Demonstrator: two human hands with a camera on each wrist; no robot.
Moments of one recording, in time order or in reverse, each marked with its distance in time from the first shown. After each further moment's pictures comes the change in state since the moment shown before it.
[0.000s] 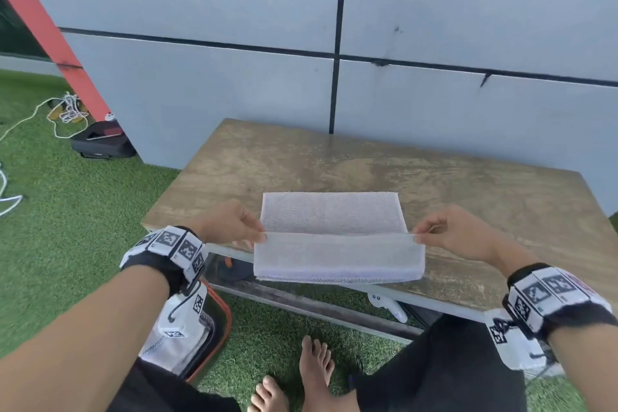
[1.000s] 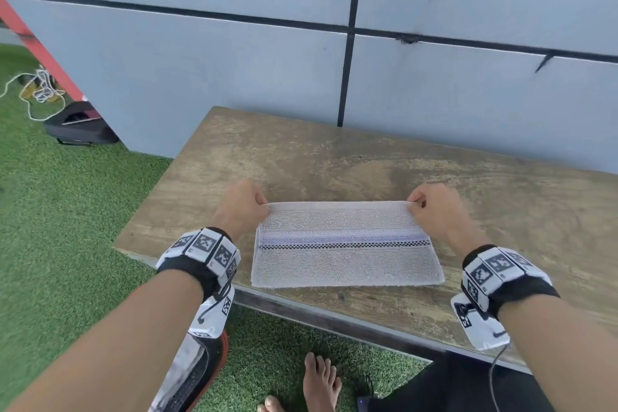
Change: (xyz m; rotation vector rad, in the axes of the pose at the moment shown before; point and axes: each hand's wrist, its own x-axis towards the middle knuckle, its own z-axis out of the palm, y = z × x) left_hand 0.115 0.005 -0.011 0.060 0.425 -0.129; right_hand 0.145 0.002 0.025 -0.269 0.284 0.224
